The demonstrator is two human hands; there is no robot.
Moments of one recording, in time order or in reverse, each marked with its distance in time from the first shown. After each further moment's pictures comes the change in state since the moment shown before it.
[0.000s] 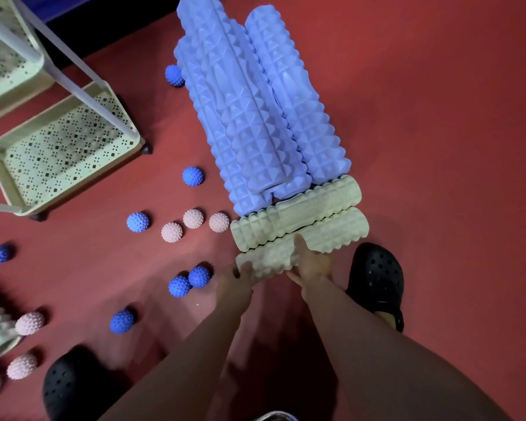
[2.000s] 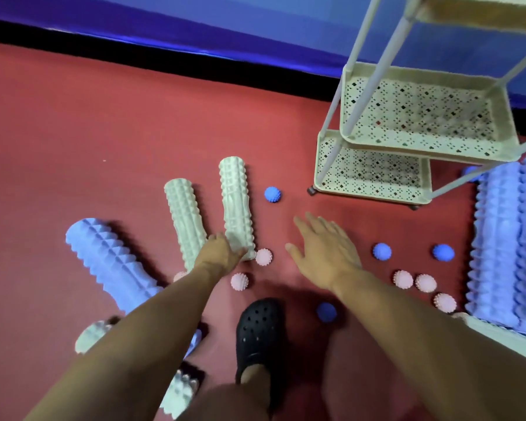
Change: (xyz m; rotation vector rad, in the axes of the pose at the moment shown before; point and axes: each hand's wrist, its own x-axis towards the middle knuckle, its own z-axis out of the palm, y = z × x) left_hand 0.036 -0.120 -0.551 0.460 0.293 -0.015; right_hand -0.389 0.171 0.354 -2.061 -0.541 -1.485
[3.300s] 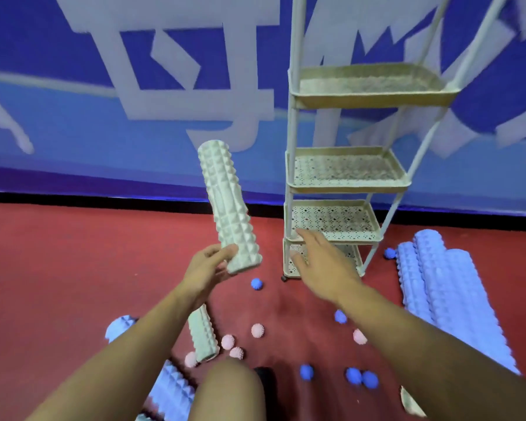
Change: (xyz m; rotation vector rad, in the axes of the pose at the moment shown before) left_hand -0.261 0.097 -0.192 -1.170 0.005 0.466; right_hand -0.228 -0.013 -0.212 0.250 0.495 -0.040
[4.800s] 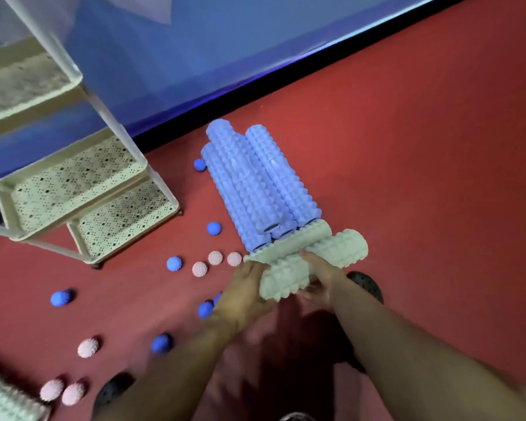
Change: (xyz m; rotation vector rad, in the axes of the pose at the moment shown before) left_hand -0.037 -0.304 0.428 1.207 -0.934 0.437; right_hand -0.239 0.440 0.102 1.673 0.383 1.513
